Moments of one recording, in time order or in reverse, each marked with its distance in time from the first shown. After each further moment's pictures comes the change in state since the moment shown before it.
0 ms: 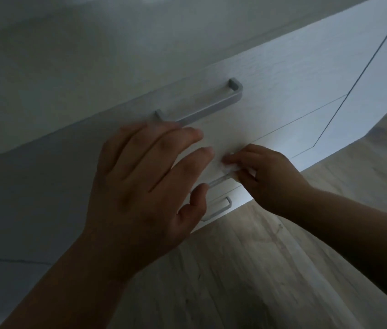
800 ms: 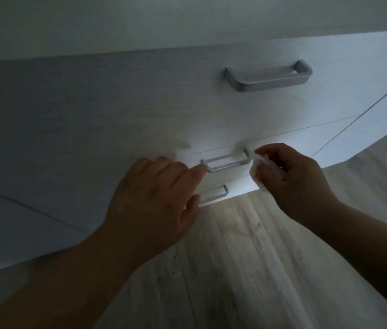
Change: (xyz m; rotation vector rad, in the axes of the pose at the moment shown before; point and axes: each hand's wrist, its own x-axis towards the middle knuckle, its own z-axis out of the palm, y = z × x) left_hand -0.098 0.005 0.025 -0.102 -0.232 -0.282; right_hand -0.025 -0.042 -0.012 0.054 0.020 0.307
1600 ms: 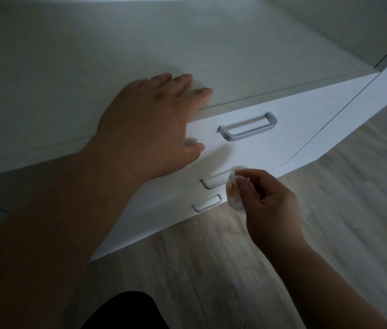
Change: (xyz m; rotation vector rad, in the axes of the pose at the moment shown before) left_hand 0.136 -0.063 -0.108 0.062 -0.211 0.009; right_hand -0.047 -0.114 0.008 0.294 0.291 0.150
